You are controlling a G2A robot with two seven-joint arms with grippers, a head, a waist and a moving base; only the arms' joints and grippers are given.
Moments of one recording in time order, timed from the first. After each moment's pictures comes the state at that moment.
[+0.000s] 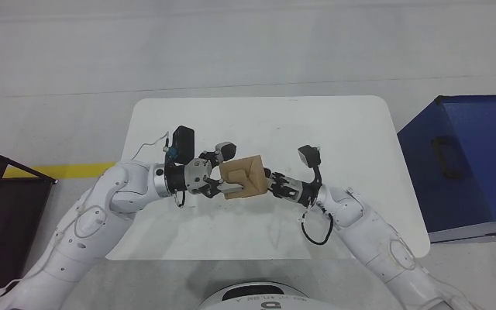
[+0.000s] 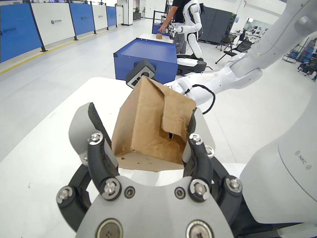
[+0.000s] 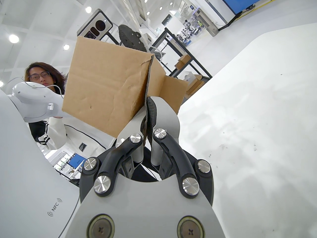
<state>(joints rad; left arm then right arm) 1.24 -0.84 -1.04 -1.78 0.65 -0.91 -0.09 -1.36 -1.13 1.01 -1.45 0.01 -0.94 0.49</state>
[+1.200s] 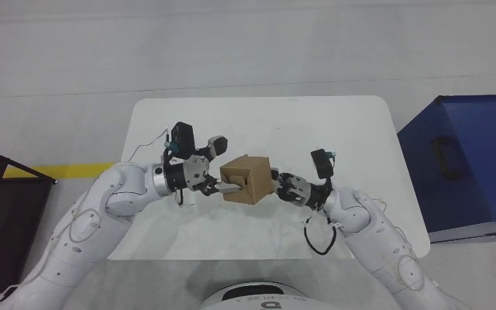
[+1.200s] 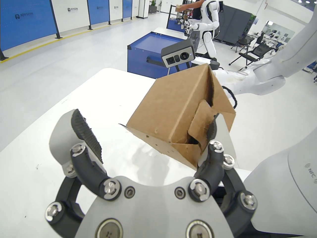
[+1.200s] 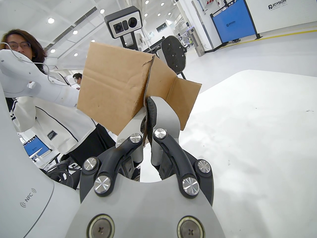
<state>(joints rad) 1.29 -0.84 -1.09 -1.83 0.61 -0.81 -0.19 -1.45 -1.12 1.12 -1.57 -0.38 -1.01 0.22</state>
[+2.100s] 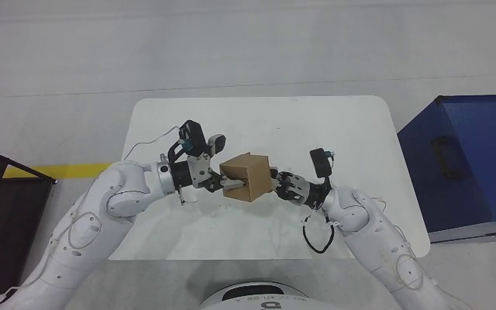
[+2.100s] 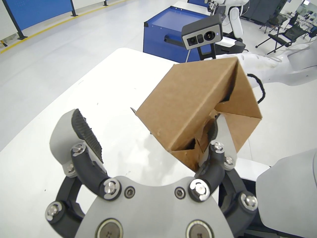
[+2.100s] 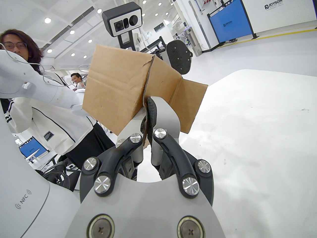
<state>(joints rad) 1.29 -0.86 -1.11 -1.89 0.65 -0.67 -0.35 -1.44 -1.12 1.11 -1.56 -0.41 -1.00 0.19</state>
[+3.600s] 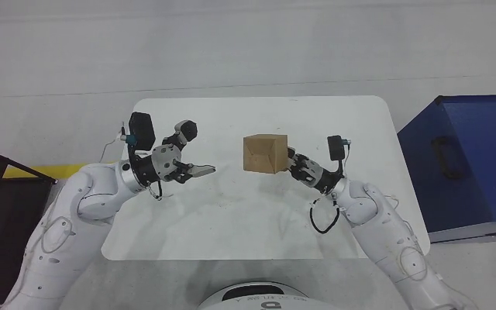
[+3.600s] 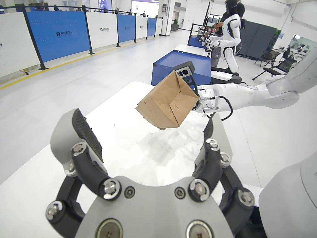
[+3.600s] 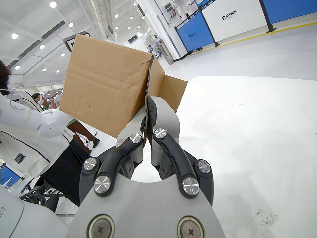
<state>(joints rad) 1.43 -0.85 -1.34 -1.86 0.61 -0.83 -0.15 -1.40 -1.12 1.18 -1.46 -0.42 -0.92 0.12</state>
